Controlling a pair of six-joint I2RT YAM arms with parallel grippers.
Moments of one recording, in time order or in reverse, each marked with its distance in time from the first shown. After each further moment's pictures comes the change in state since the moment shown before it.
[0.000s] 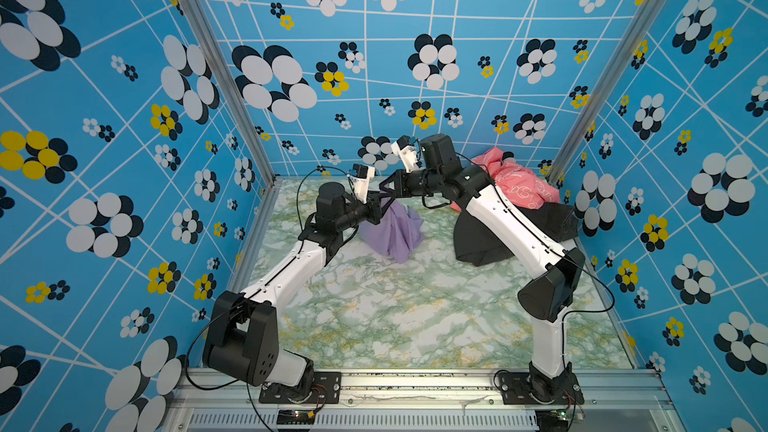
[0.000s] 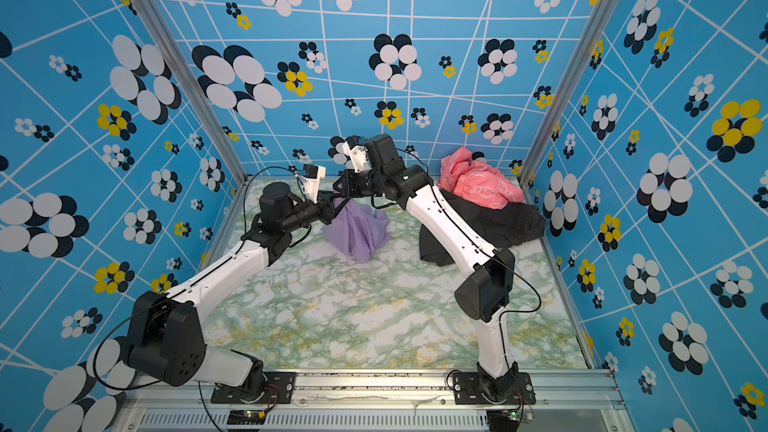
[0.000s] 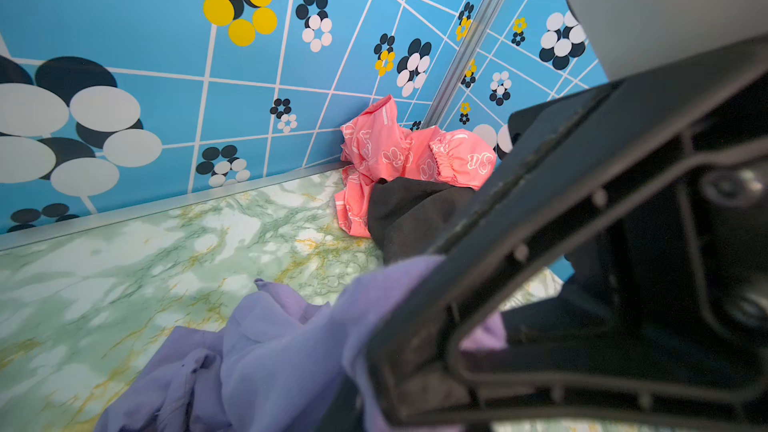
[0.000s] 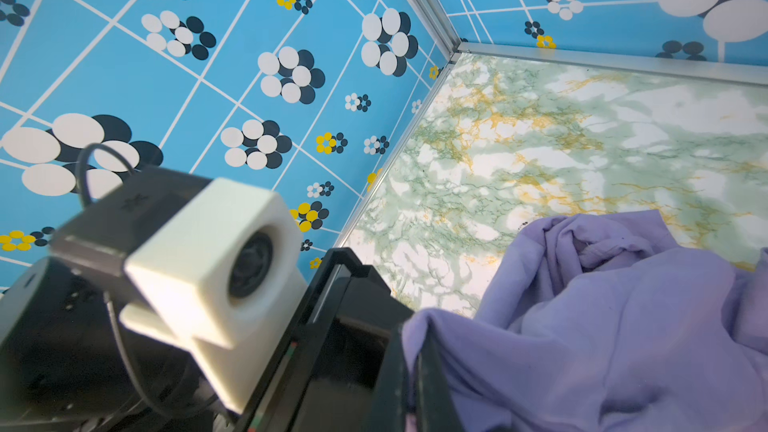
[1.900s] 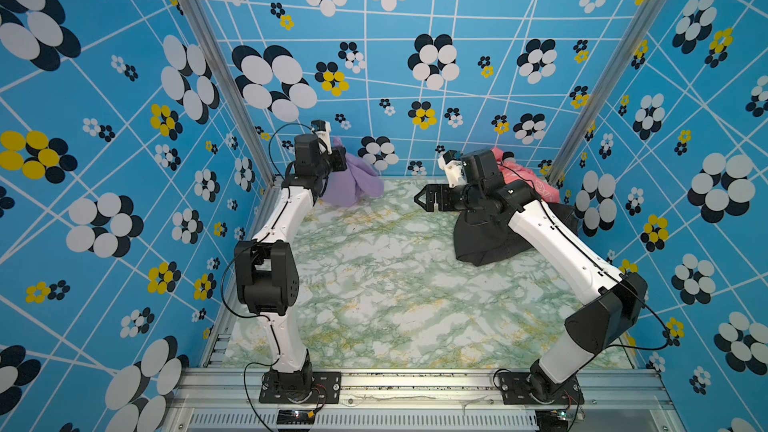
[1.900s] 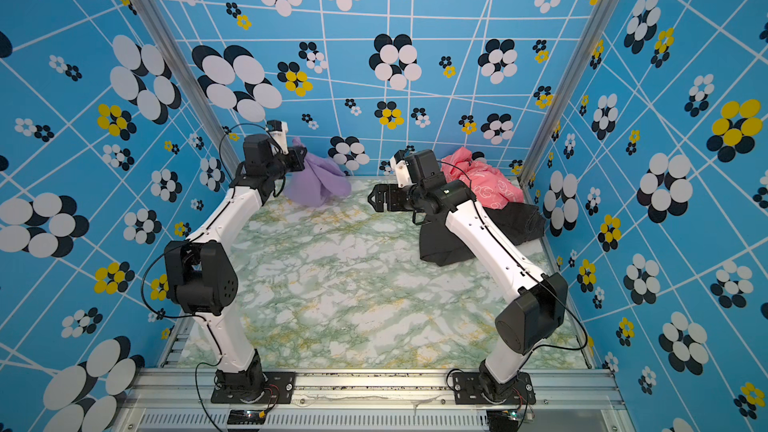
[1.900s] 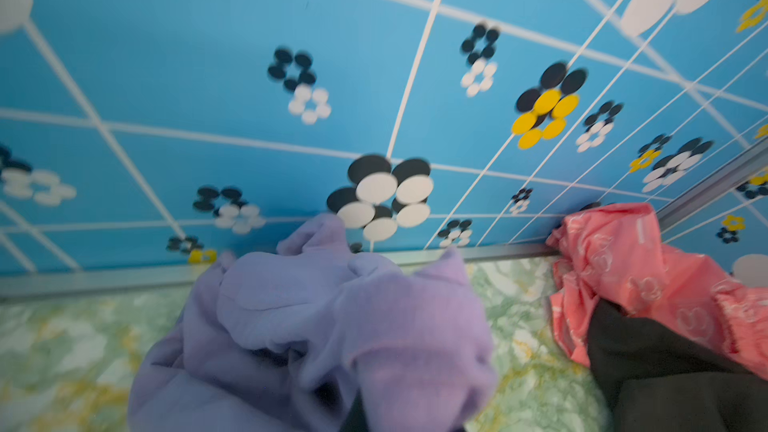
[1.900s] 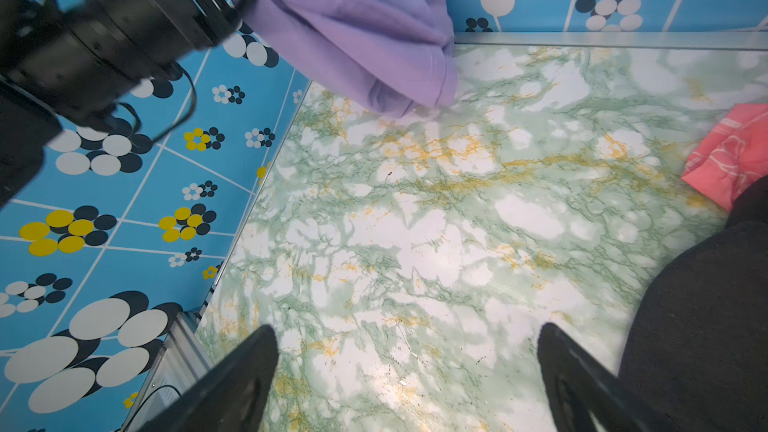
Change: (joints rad) left arm 0.266 0.404 0.524 -0.331 -0.314 0.068; right arm -0.130 -0.338 -0.453 -0.040 0.199 -0.100
